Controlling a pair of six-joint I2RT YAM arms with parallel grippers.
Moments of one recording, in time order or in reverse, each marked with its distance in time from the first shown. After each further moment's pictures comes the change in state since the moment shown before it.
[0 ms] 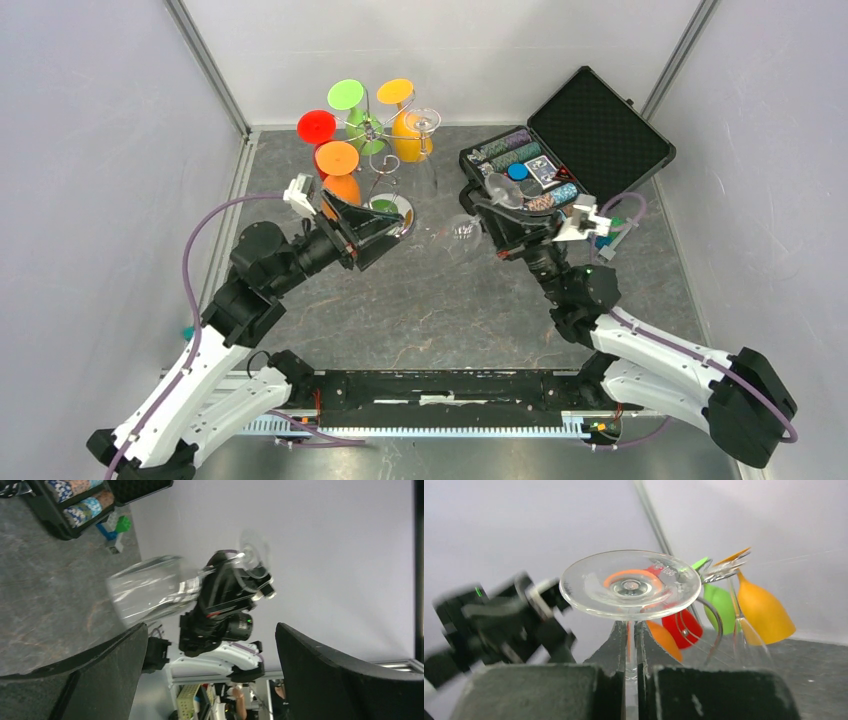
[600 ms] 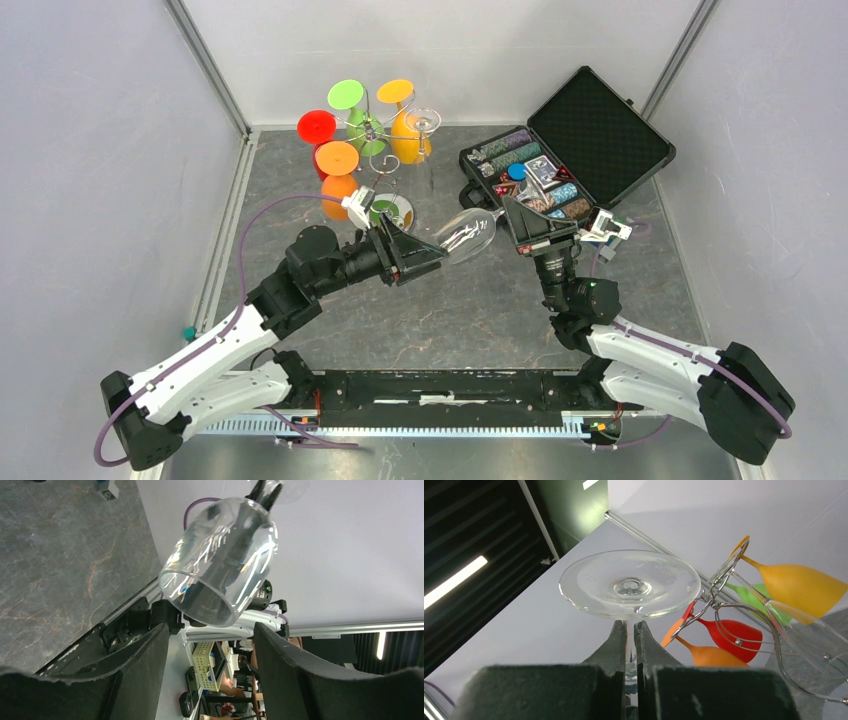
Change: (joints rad) left arm -0.222 0.130 -0.122 0.179 0.009 0.066; right arm 0.000 0.008 -0.122 0.233 0.343 0.576
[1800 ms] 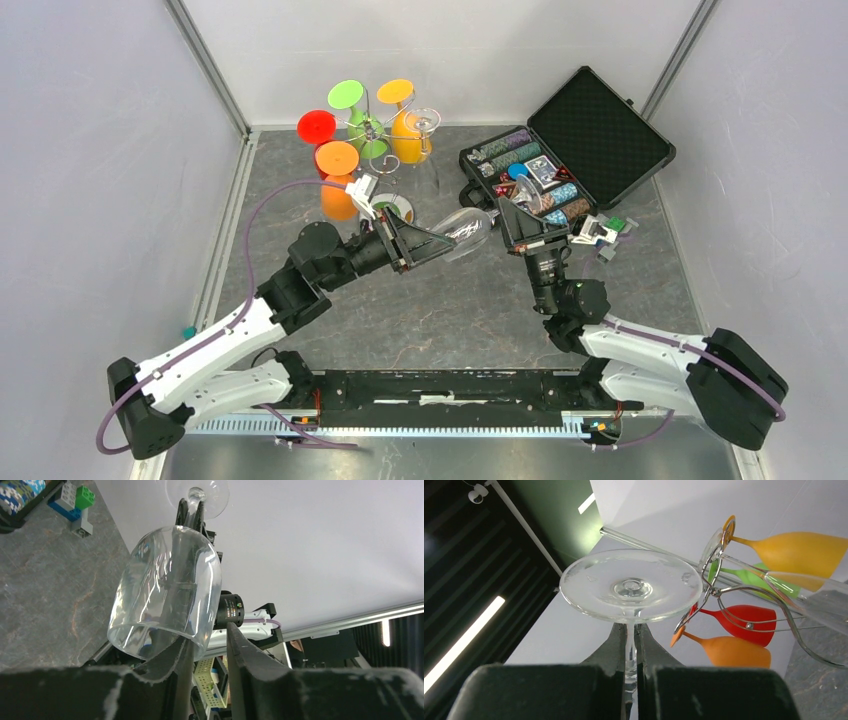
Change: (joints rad) left arm -0.048 0.063 0.018 0.196 -0.064 0.043; right arm 0.060 0.064 -0.020 0.011 0.134 0.172
